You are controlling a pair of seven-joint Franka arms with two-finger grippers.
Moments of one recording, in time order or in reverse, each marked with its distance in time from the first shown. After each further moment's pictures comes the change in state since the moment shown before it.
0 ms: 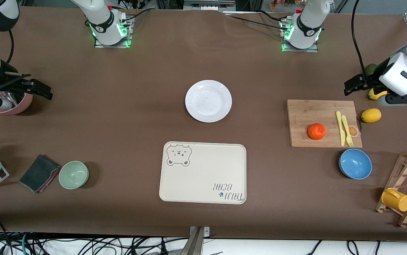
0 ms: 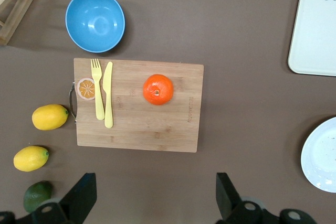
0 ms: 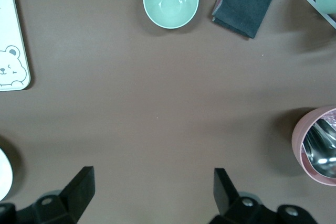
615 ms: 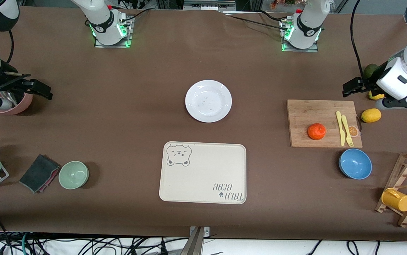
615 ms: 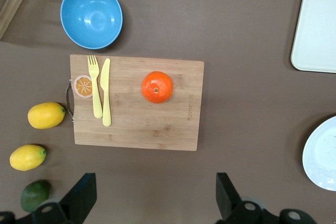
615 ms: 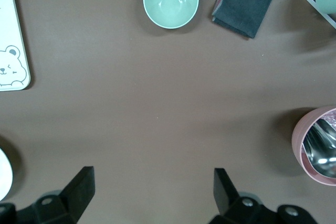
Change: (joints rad) left arm 0.000 0.028 0.000 0.000 0.000 -0.001 0.000; right arm 0.000 0.000 0.000 0.000 0.000 0.000 0.000
